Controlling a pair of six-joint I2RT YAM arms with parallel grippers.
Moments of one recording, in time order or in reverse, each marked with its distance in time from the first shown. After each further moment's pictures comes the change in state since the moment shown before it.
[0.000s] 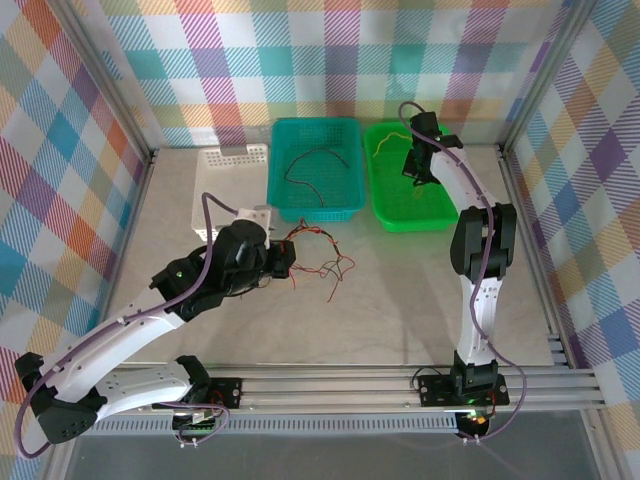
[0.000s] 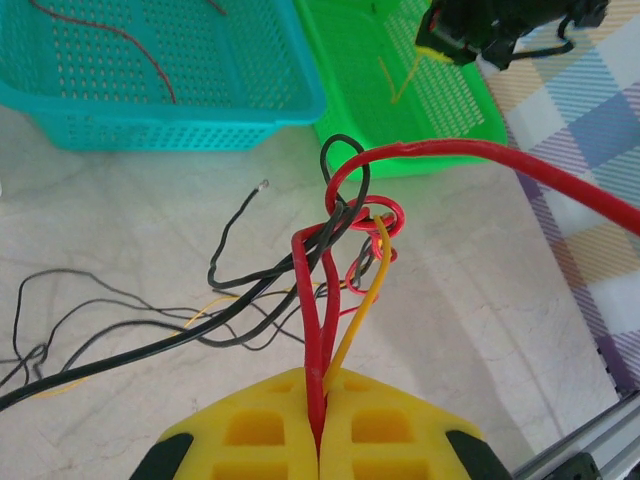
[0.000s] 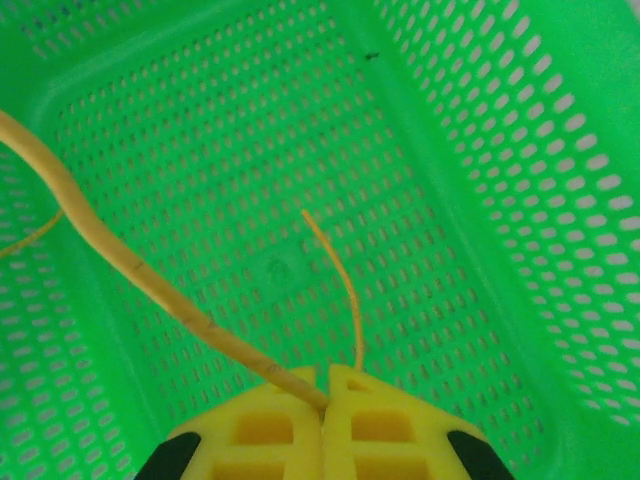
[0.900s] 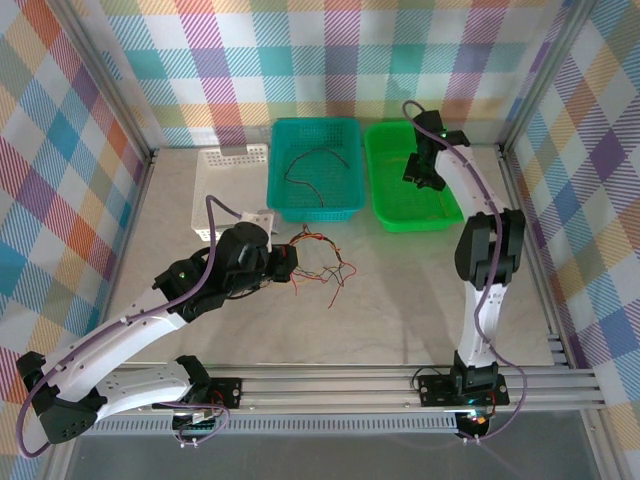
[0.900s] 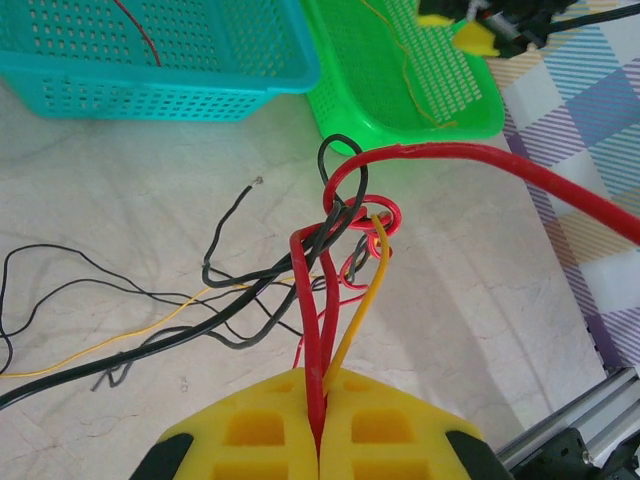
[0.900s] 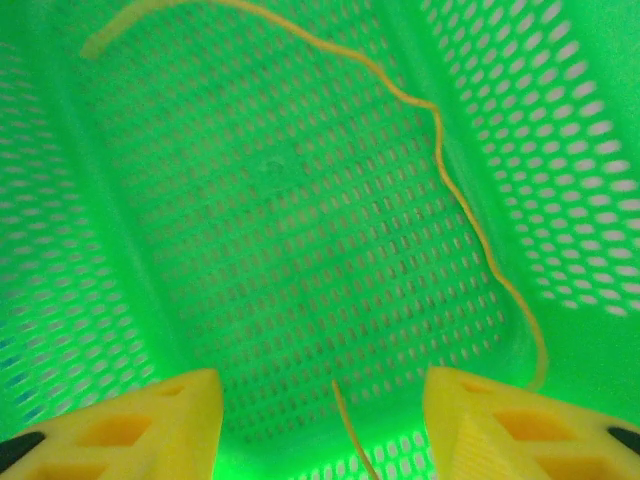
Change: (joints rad) left arm 0.000 0.000 -0.014 -0.001 0.043 -0.015; right arm -0.003 -0.132 -0.036 -0.142 -0.078 -0.007
